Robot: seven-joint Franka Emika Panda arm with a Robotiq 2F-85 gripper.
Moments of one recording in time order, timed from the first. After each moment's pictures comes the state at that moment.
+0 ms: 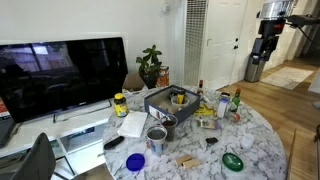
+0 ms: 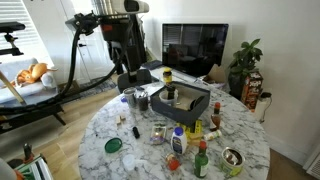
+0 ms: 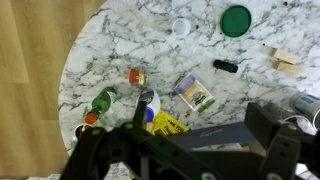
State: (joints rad) arm -0.12 -0.60 -0.10 -2.49 -0.07 1.90 0.01
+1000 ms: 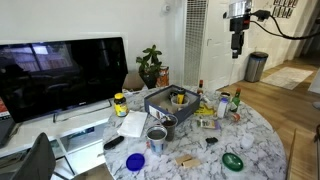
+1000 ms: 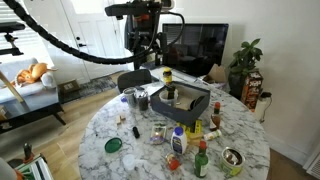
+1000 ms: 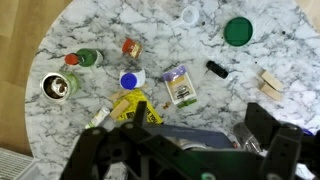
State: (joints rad) arm -0.04 -0.22 -0.11 -2.08 -0.07 1.76 -0.30
